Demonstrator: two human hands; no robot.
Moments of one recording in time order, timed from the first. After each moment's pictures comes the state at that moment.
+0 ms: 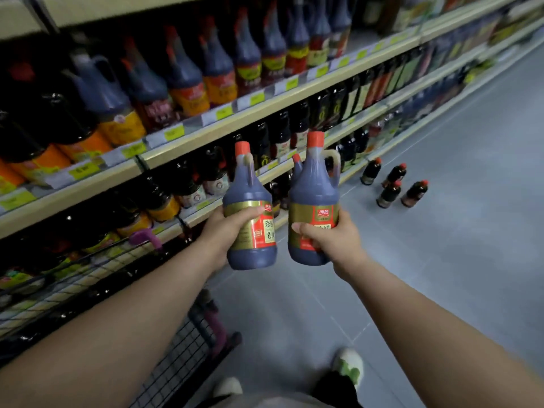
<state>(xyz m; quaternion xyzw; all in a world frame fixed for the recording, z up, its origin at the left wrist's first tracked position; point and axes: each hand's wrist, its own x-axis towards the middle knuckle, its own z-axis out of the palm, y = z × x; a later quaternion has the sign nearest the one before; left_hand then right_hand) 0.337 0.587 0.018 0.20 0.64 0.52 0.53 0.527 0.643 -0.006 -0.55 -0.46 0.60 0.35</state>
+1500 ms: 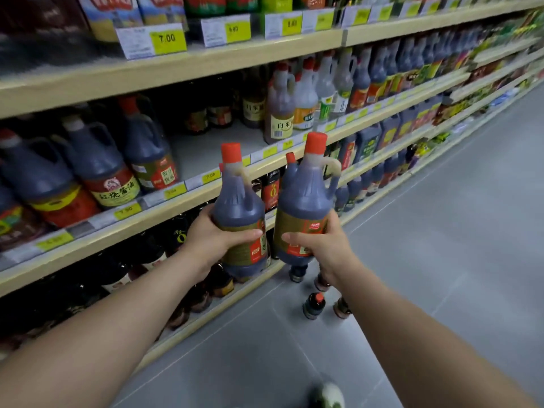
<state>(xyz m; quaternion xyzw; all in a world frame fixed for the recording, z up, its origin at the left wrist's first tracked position) 0.618 1.211 0.056 0.32 0.68 0.52 0.41 0.812 1.281 0.037 -0.45 -0.49 0.64 0.38</state>
